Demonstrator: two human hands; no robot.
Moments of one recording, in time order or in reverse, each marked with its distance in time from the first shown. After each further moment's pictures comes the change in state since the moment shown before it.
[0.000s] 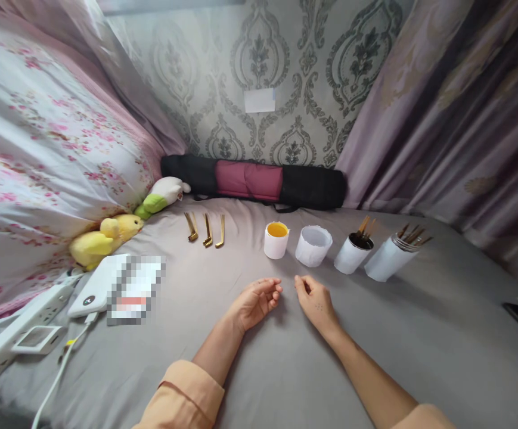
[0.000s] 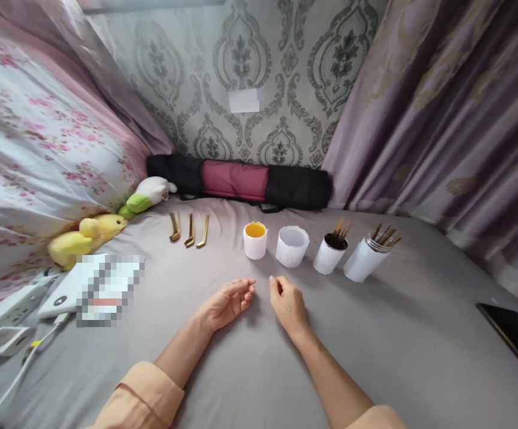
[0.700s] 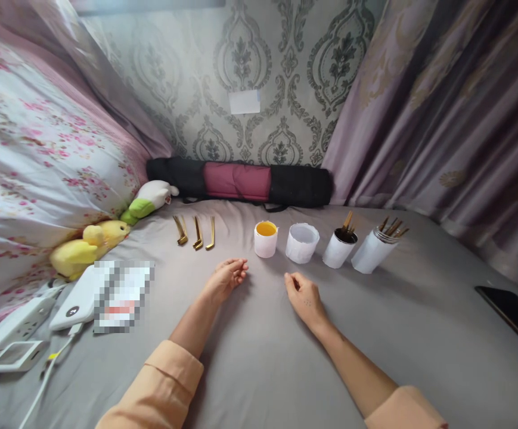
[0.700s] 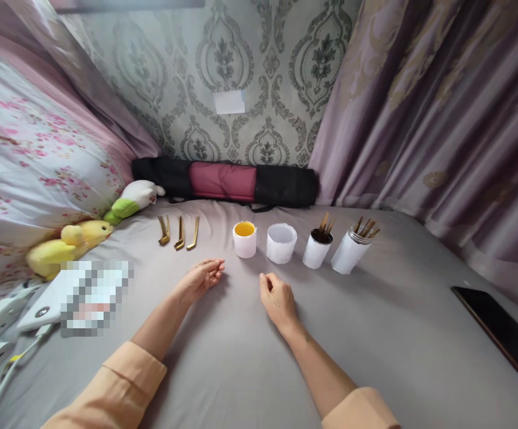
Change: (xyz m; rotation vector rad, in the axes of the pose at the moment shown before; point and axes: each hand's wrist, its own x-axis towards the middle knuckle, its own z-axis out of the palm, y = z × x) left_hand 0.013 0.052 -0.020 0.321 0.332 0.195; right_hand -0.004 0.000 0.000 0.037 0.037 0.023
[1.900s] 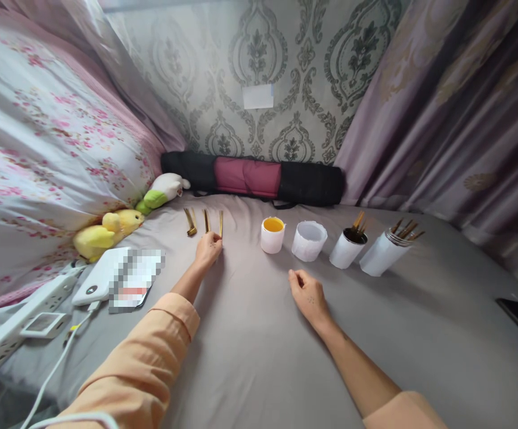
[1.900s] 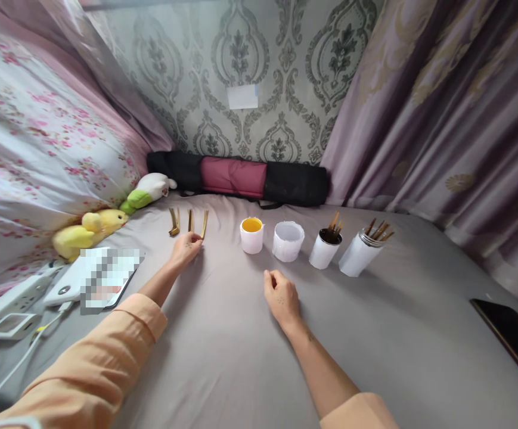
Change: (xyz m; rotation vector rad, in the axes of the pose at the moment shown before) left_hand 0.044 0.044 -0.062 1.231 0.533 0.445; right_hand 0.000 0.001 0.000 -0.032 -0.032 -0.015
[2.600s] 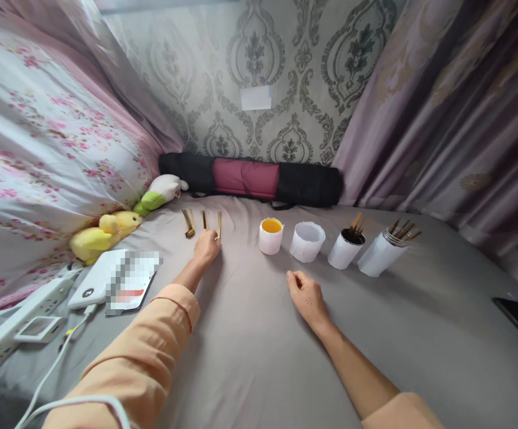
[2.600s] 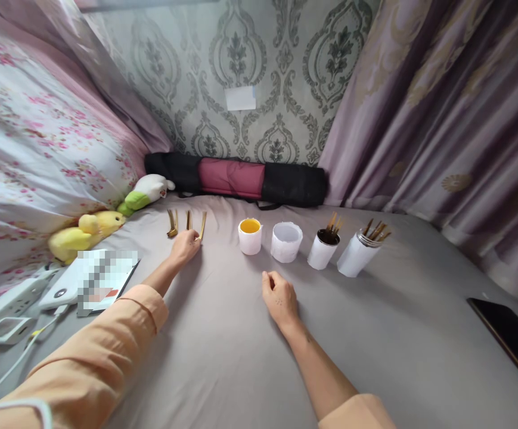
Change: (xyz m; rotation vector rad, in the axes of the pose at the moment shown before) left_hand 0.018 -0.004 0.005 0.326 0.016 0.127; right_hand 0.001 0.001 0.001 0.011 0.006 0.010
